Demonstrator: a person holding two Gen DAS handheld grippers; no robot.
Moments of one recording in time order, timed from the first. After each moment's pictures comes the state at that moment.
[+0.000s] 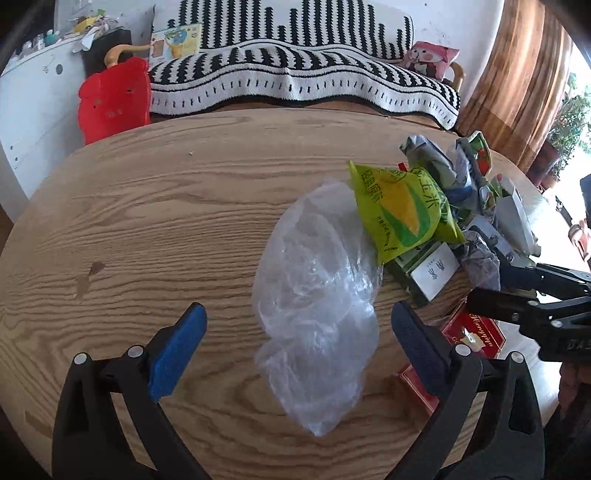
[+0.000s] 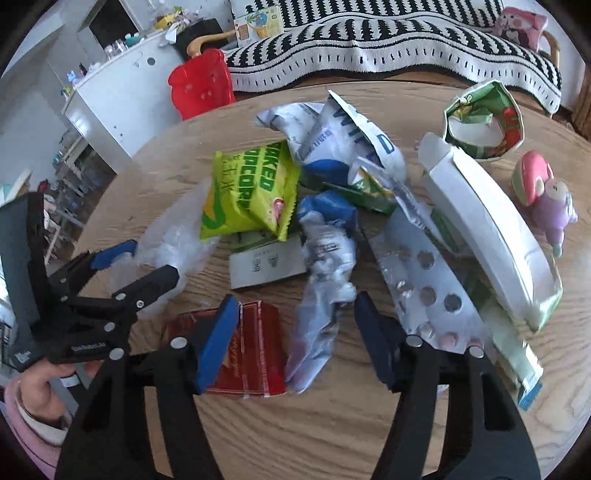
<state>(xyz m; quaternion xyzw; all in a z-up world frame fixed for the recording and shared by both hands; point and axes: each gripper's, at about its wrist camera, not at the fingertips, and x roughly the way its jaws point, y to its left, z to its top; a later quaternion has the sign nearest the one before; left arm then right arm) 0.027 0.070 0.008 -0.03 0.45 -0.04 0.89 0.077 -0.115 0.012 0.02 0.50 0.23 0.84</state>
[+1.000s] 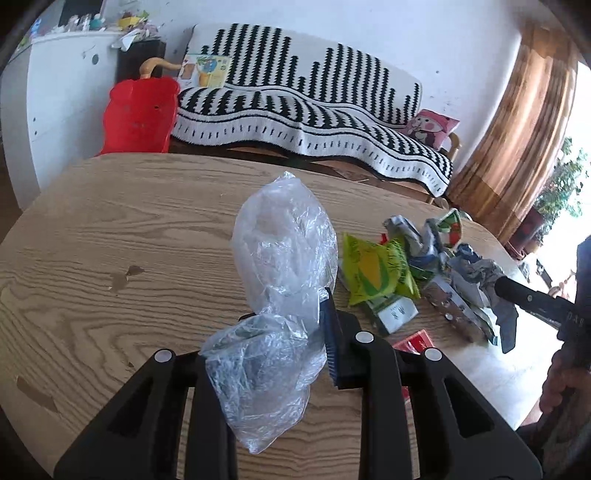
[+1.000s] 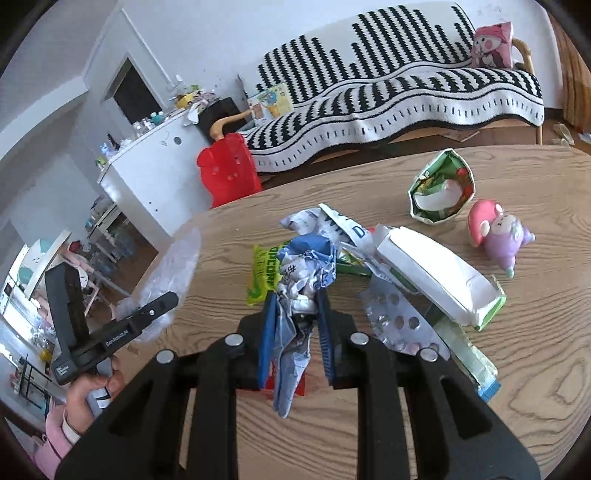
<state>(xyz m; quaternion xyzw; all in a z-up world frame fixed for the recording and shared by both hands) -0.026 0.096 0.053 -0.11 0.36 -0.04 0.93 0.031 -0.185 0.074 0.13 0.37 0.27 0.88</state>
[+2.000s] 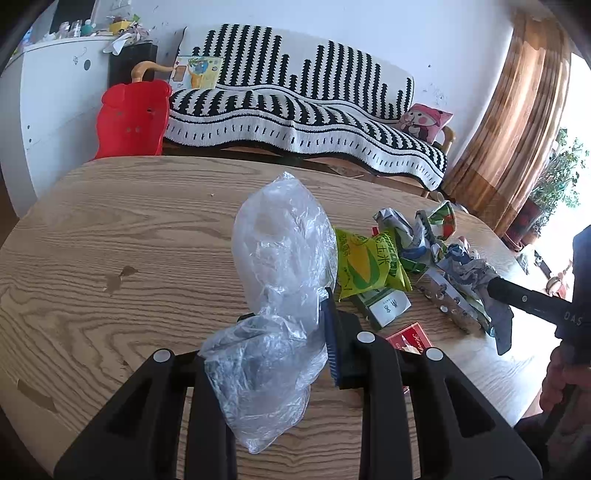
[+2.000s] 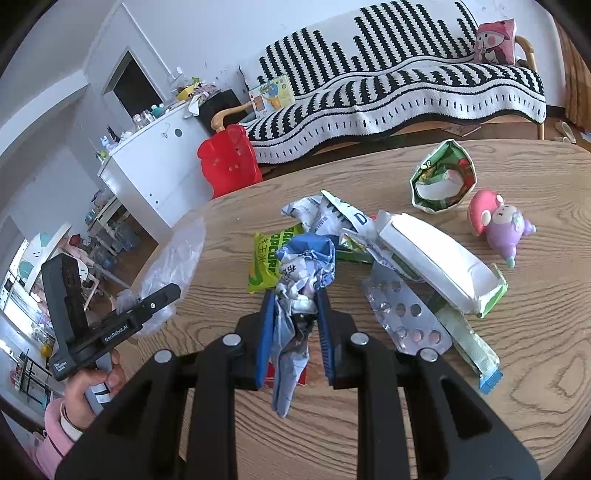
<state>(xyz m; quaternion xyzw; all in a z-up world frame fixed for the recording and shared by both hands) -0.027 0.094 0.051 -0.10 0.36 -0.05 0.93 0.021 -0.178 0.072 0.13 0.39 0.27 0.87</state>
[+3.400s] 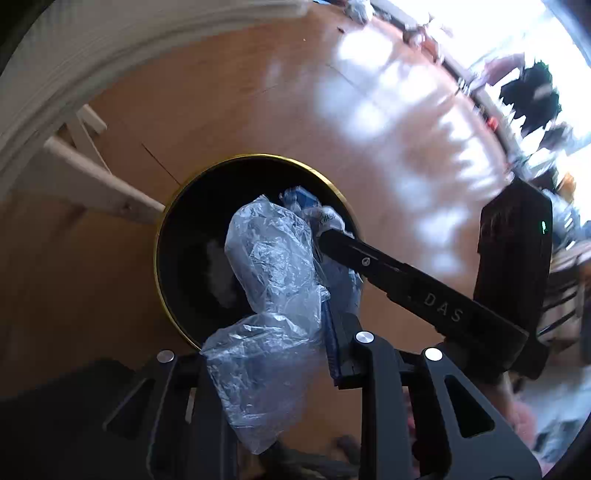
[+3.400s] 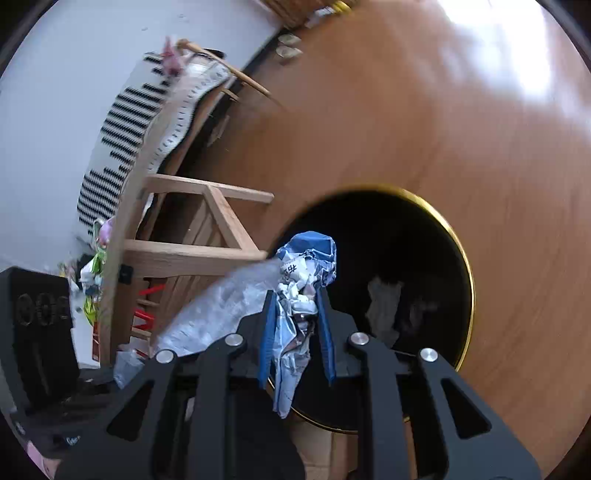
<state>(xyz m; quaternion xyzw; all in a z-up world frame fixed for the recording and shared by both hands) -0.148 -0.477 -0.087 0.12 0.61 -0.40 0.67 -0.272 -0.616 -0.140 0.46 0.40 -0.06 0.79</state>
